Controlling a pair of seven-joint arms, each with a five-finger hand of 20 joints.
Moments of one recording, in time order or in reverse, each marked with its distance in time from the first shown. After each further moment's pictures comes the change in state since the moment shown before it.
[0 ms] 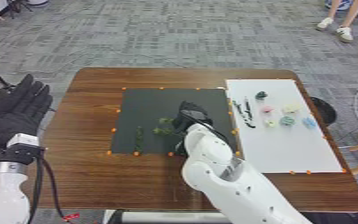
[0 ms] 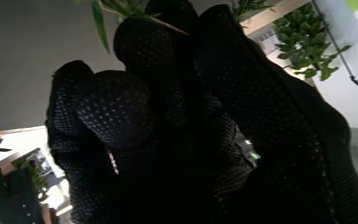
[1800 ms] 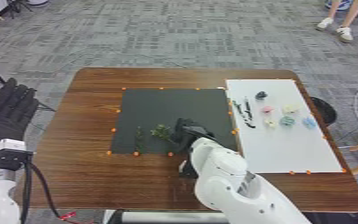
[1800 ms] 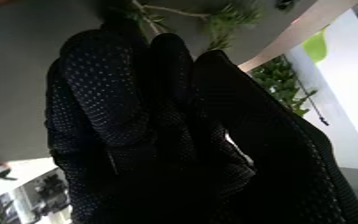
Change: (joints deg) left arm 3.8 -1.4 -3.7 -0.9 -0.5 0.3 1.7; right arm -5.6 5.4 1.4 -10.8 7.4 -10.7 -1.2
